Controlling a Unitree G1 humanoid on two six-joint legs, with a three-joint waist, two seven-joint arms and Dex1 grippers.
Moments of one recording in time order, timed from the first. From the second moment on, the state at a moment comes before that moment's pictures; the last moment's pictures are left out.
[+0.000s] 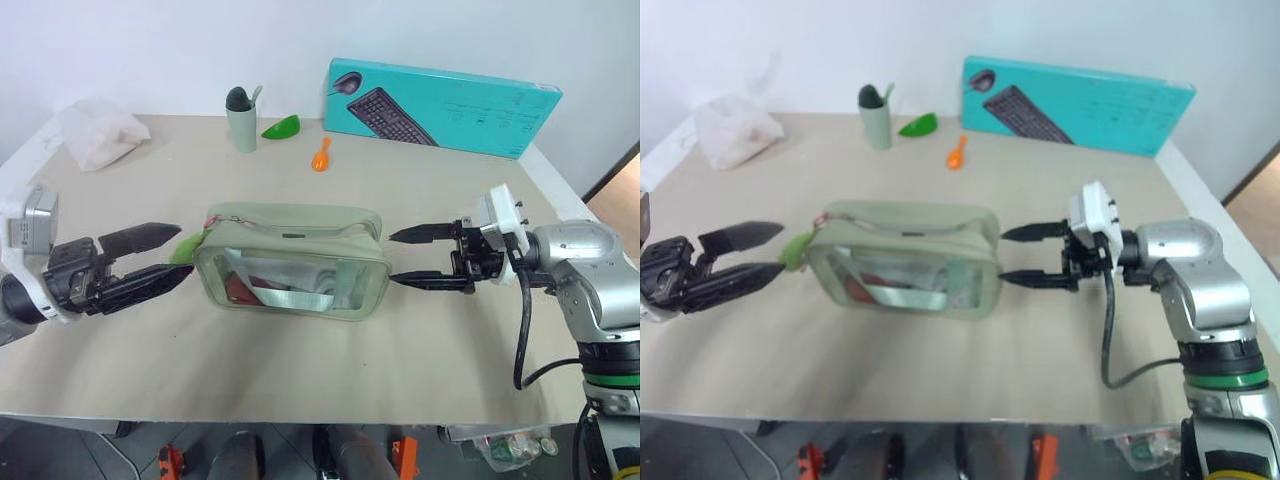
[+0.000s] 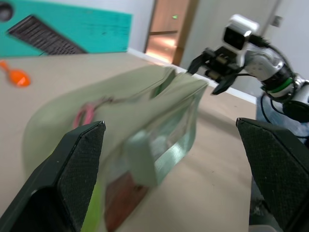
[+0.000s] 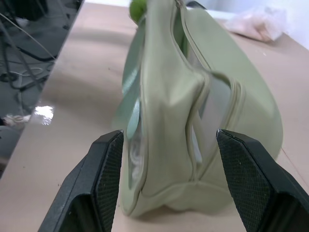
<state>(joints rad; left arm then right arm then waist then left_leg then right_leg) -0.10 0.92 0.57 -0.39 -1.19 0.78 -1.00 -0.52 -0.83 -0.05 -0.11 0.51 0.34 1.35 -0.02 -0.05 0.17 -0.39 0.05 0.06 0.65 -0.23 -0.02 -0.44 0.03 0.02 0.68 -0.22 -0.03</state>
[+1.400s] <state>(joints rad) -0.01 0.89 0.57 -0.27 -1.01 0.74 -1.03 -0.51 -0.76 0.02 -0.16 0.47 0.33 1.28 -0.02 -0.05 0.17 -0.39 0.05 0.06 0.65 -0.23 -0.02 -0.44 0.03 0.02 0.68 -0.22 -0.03</state>
